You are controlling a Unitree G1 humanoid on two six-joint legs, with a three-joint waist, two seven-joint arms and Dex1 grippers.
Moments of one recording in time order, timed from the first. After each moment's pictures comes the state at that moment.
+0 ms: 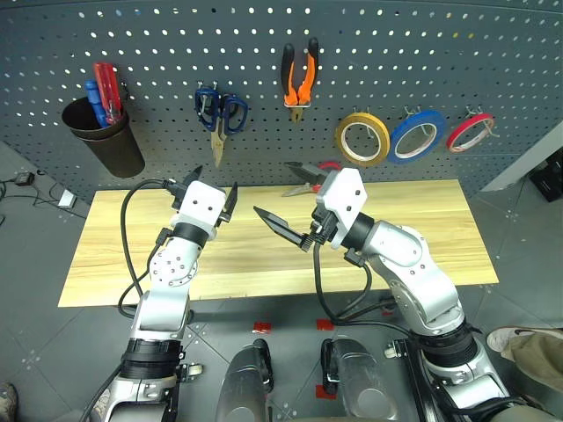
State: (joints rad) left arm -0.28 0.35 0.04 -0.08 0.16 0.04 -0.19; right arm -0.45 -0.19 0.31 -0.40 0.16 0.33 0.54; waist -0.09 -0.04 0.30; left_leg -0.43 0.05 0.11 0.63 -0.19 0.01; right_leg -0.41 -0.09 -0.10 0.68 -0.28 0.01
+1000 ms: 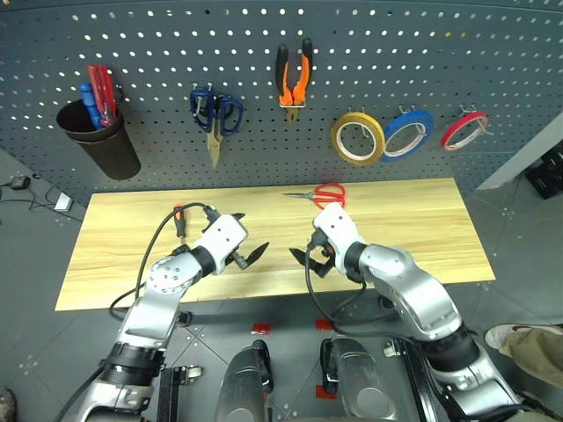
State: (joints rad) left arm -0.21 0.55 -0.06 0.00 -0.01 0.14 -0.68; right arm -0.48 -0.24 0.34 -0.22 0.08 0.81 0.41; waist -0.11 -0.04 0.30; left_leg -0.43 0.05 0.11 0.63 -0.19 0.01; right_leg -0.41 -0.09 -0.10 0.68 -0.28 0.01
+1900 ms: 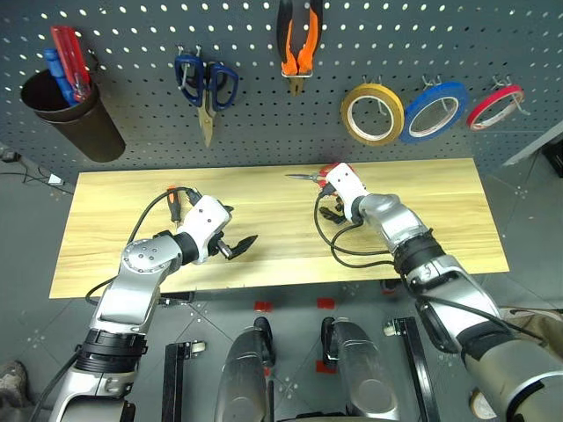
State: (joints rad) left arm -0.31 0.60 -0.02 -0.07 -0.10 0.34 -0.75; right arm -1.04 -0.21 0.25 0.93 -0.06 0.39 0.43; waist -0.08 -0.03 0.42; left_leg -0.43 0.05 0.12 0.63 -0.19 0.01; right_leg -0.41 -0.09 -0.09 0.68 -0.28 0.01
